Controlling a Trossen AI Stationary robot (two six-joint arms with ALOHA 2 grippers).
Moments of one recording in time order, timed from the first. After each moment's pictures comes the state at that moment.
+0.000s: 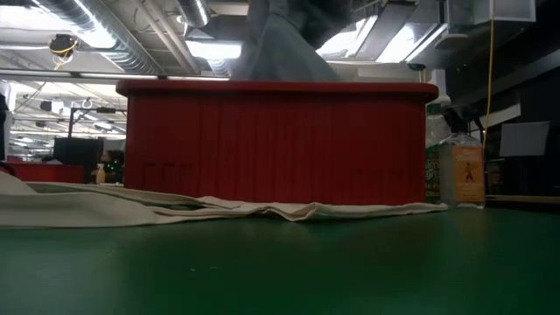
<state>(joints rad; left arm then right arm) 0.16 1.37 1.42 0.39 -0.60 0.28 -0.73 1.62 2.31 -0.92 0.16 -0.54</state>
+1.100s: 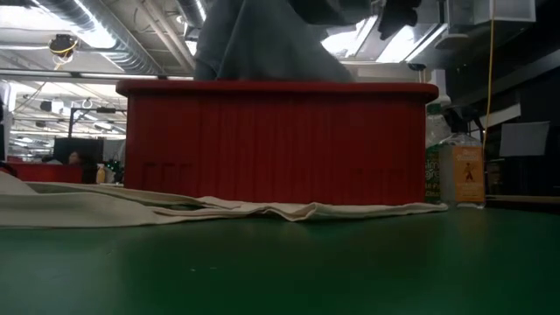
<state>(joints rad) -0.15 1.24 1.42 -0.01 -0.14 0.13 -0.73 1.62 2.23 -1.57 -0.18 -0.24</state>
